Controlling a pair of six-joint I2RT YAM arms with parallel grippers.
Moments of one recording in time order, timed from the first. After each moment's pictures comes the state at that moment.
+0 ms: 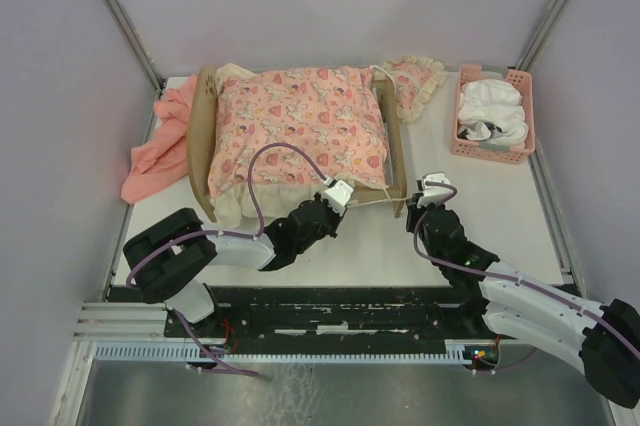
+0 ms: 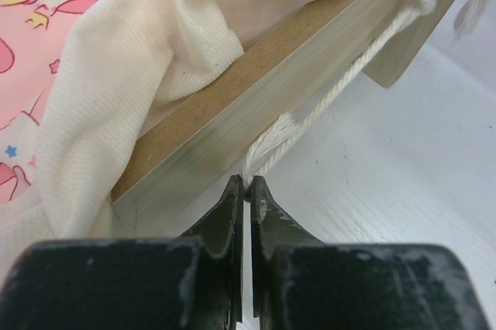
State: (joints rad) left arm -0.99 1.58 0.56 0.68 -0.29 -0.02; right arm 0.76 0.84 0.27 0.26 0.56 0.19
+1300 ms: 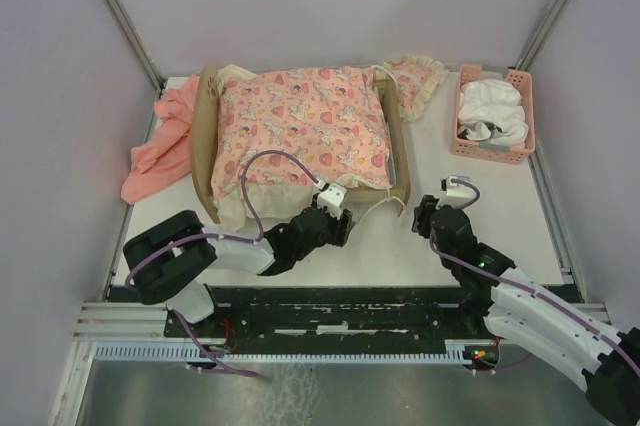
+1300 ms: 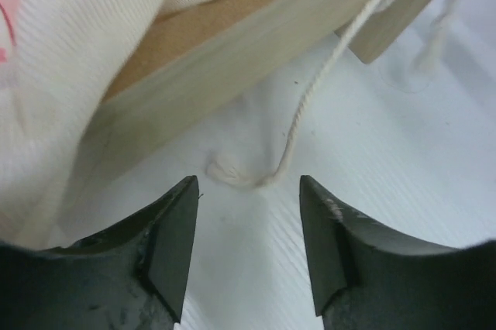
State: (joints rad) left arm -1.03 1.59 0.53 0.67 -0.33 -0.25; right arm 0.69 0.72 0.28 -0.05 0.58 0.47
